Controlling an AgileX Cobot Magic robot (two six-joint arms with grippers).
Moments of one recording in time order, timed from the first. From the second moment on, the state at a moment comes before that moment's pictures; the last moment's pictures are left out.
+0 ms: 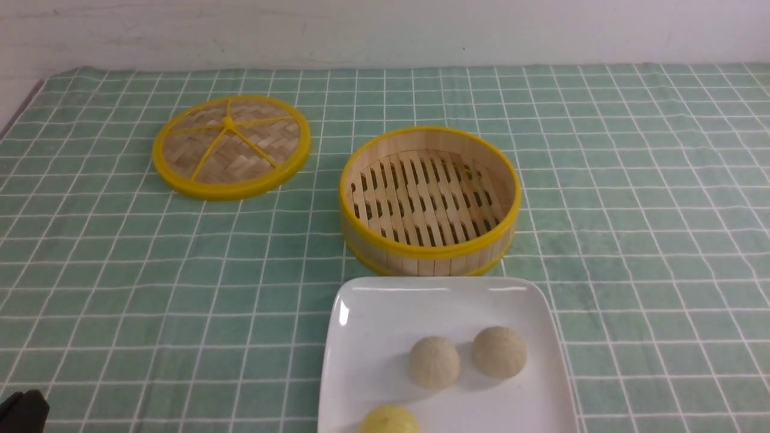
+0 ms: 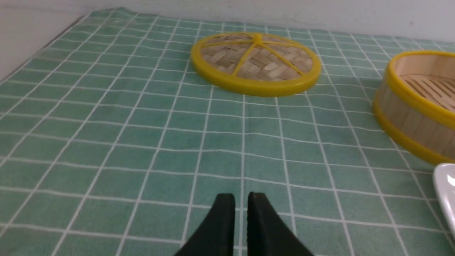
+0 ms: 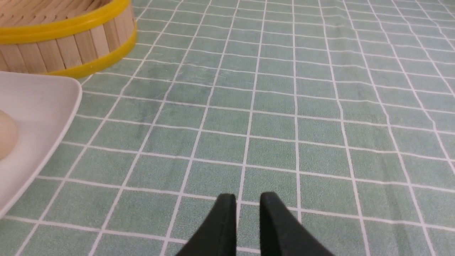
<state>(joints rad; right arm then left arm) 0.13 -0.01 0.01 -0.06 0.38 0.06 0.00 0.00 0.02 -0.01 0.24 -0.12</state>
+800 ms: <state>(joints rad) 0.13 -0.01 0.01 -0.06 0.38 0.06 -0.06 -0.01 0.03 0.09 0.37 -0.22</state>
